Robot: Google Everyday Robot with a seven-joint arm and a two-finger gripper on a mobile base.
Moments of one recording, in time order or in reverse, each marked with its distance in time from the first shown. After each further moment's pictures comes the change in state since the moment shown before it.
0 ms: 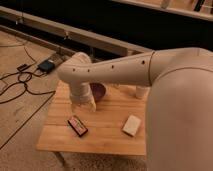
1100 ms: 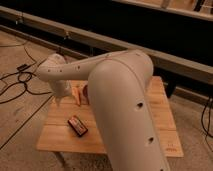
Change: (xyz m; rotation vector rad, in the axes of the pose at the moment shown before) arm -0.102 0.107 0.060 0.040 -0.071 -0.231
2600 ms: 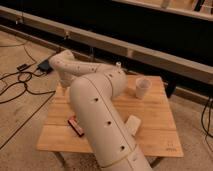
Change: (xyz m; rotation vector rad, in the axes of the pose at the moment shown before) arm -0.118 -0.038 0.087 -0.057 0.033 -0.057
